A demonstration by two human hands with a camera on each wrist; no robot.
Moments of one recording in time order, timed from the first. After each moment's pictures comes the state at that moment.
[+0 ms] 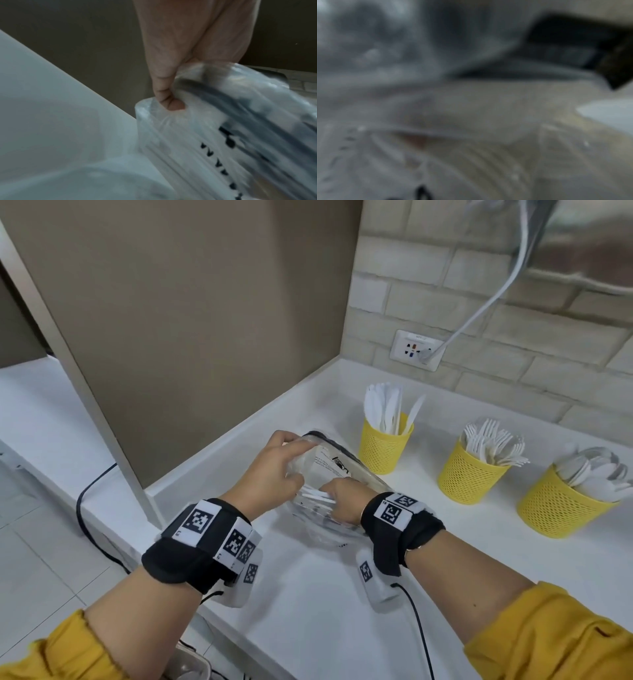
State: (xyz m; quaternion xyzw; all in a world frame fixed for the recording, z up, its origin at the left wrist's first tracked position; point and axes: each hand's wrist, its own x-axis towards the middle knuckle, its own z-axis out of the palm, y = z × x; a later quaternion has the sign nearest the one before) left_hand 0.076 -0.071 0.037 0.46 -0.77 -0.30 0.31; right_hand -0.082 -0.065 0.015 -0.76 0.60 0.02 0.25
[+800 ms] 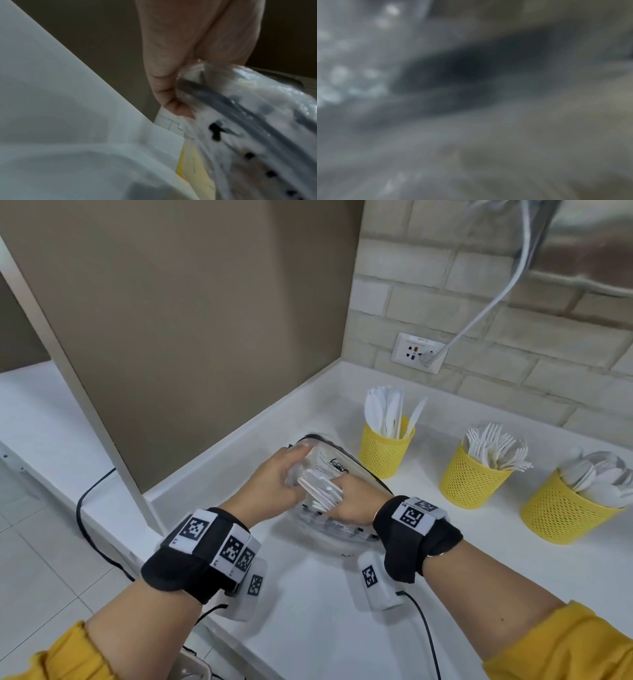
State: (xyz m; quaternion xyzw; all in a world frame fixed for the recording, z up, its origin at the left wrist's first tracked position) left_hand 0.073 -0.072 0.025 0.47 -0.72 -0.39 0.33; right_hand -0.091 -0.056 0.031 -0.72 0.59 -0.12 0.36
